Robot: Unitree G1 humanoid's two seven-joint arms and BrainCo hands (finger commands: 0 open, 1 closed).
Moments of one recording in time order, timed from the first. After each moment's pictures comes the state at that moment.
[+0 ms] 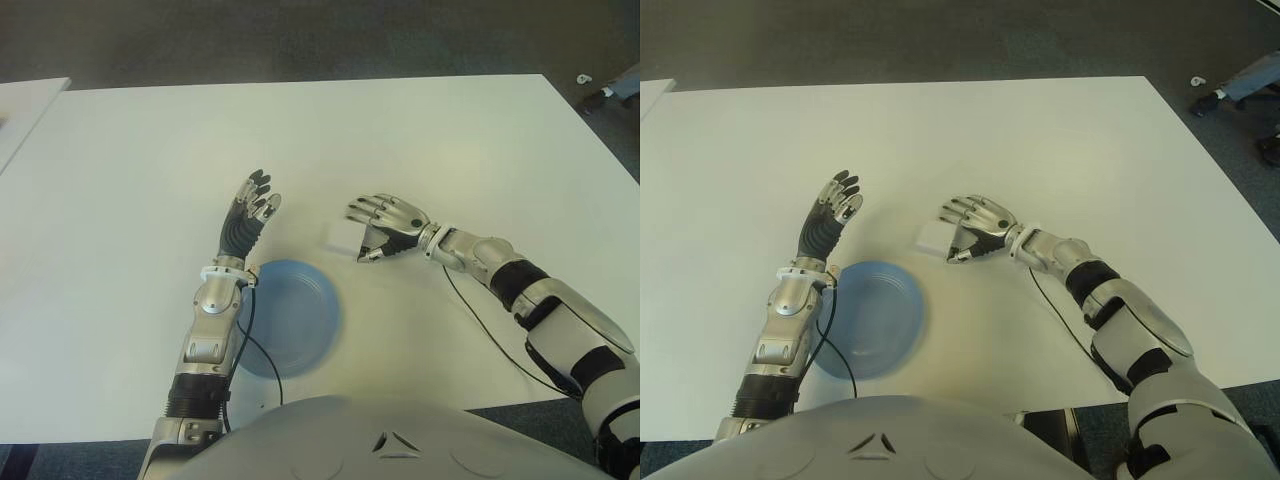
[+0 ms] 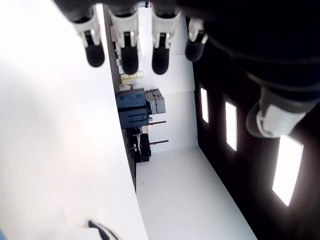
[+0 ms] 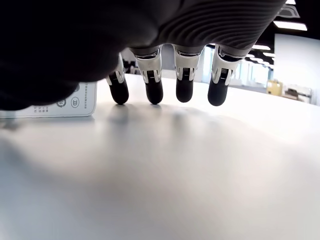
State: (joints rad) left arm 0.11 0.09 -0.02 -0.01 0.04 -0.14 -0.03; right arm -0.62 -0.55 0.82 0.81 -1.05 -0.53 -0.43
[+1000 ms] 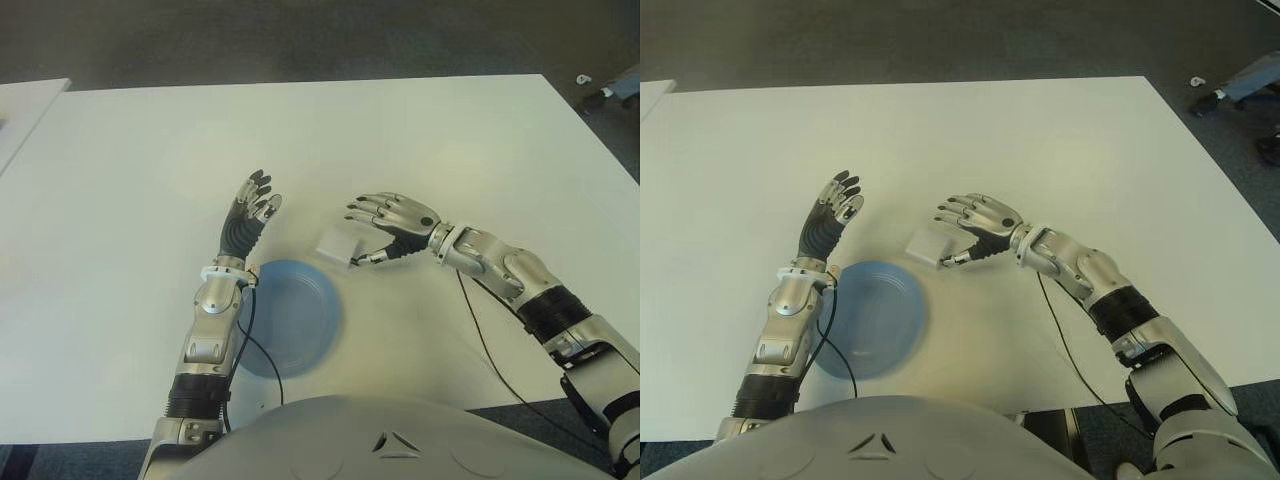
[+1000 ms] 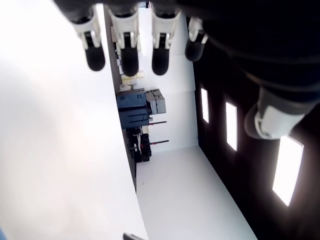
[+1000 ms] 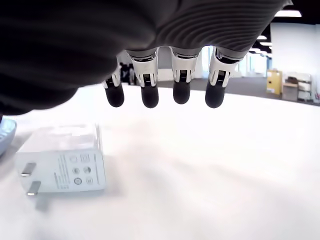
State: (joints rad) left arm 0.11 0.08 -0.02 -0.01 0.04 -0.13 -0.03; right arm -0.38 -0.68 0.56 0.23 -0.89 -0.48 0.01
